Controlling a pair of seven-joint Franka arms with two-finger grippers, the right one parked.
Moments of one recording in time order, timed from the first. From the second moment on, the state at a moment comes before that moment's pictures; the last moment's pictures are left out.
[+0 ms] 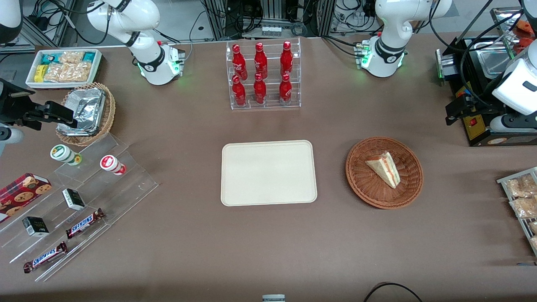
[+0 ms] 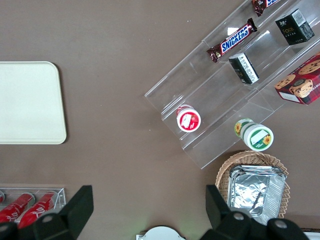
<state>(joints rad) -0.04 0.01 -0.05 -1.53 0.01 1.53 -0.05</state>
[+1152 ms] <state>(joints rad) -0.04 -0.03 -0.06 -2.11 0.04 2.13 -0.70</state>
